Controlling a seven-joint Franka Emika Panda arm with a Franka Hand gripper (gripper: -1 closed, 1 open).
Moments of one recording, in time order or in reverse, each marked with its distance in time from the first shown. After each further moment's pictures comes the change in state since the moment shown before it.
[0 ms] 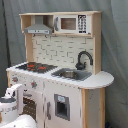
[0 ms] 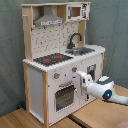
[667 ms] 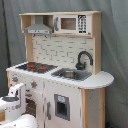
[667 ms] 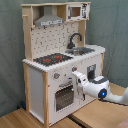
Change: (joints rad) arm -0.111 -0.002 0.015 0.071 0.000 0.051 -0.048
